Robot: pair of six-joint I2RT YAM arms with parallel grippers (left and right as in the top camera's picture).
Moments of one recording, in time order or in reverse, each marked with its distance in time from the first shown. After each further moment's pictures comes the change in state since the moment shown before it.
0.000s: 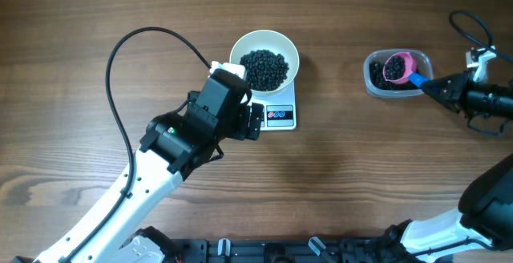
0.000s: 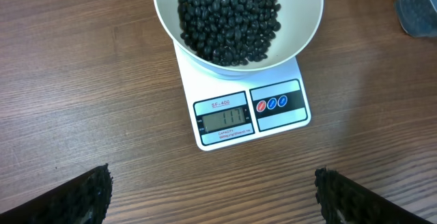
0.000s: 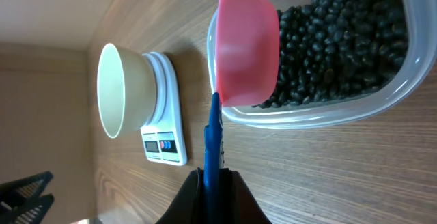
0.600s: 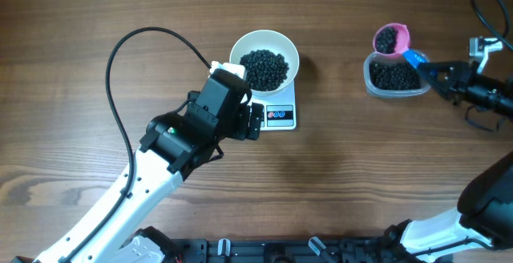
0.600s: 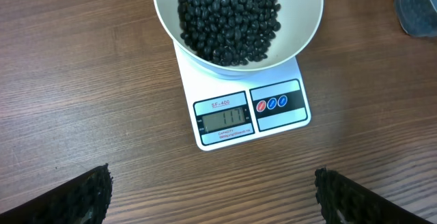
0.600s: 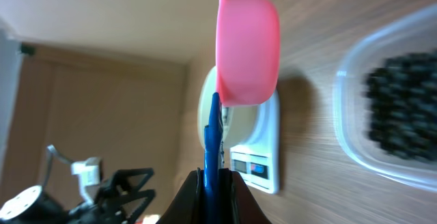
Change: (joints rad) left arm 0.000 0.000 0.000 0.000 0.000 0.000; right arm 0.031 0.000 0.000 -0.004 -0.391 0.011
